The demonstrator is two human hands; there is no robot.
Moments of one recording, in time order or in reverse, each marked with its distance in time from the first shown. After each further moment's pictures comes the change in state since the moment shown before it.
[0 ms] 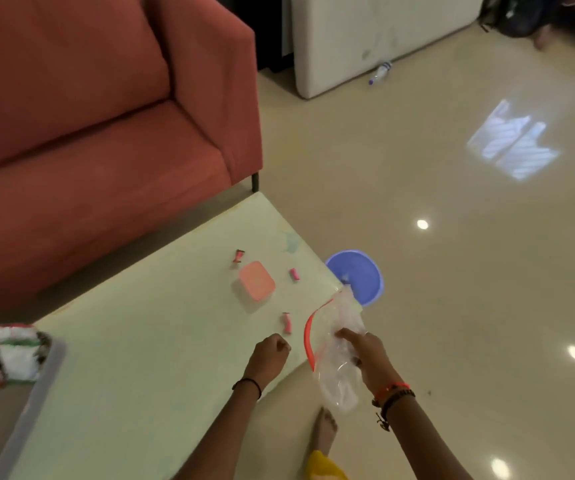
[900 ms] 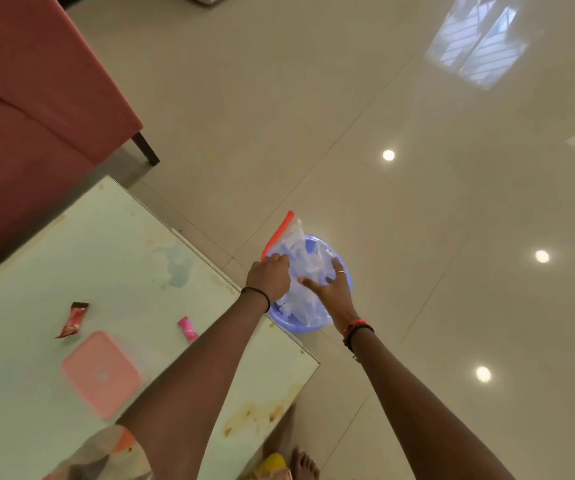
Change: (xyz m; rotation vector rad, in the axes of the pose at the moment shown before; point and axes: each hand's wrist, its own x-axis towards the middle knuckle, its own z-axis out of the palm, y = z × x) left_hand 0.376 0.163 0.148 0.911 -0.097 0.409; right_hand 0.390 -0.017 -0.070 -0.167 0.140 -0.199
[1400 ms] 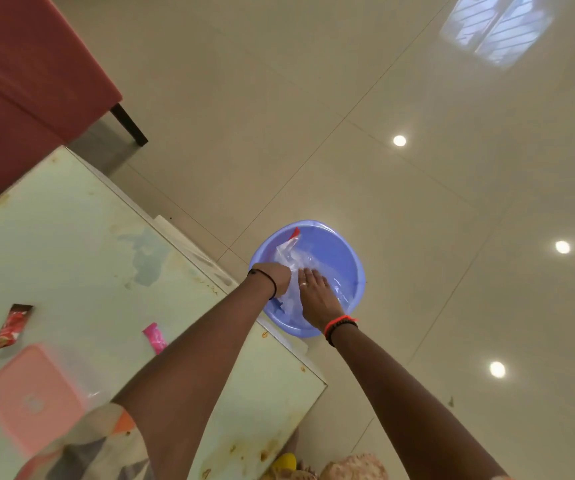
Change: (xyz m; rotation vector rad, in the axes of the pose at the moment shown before) left_hand 0.077 -0.014 0.064 0.268 -0.456 0.121; right_hand 0.072 0.097 0.044 -0.918 -0.167 -0.278
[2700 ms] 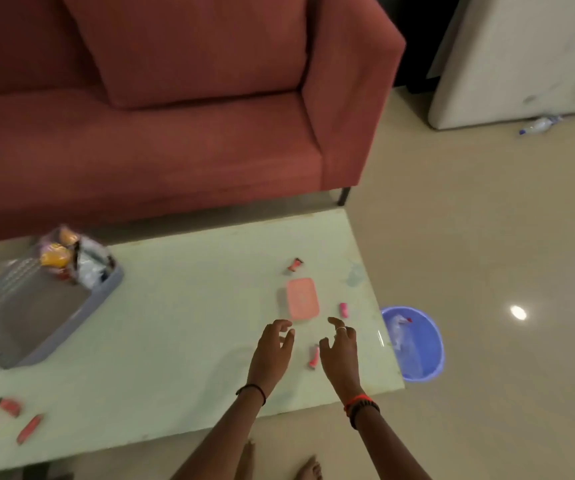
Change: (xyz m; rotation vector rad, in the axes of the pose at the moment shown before) left_hand -0.435 0.008 0.162 -1.456 1.100 -0.623; right_hand -0.322 -0.285 -0.105 0.224 -0.112 -0.252
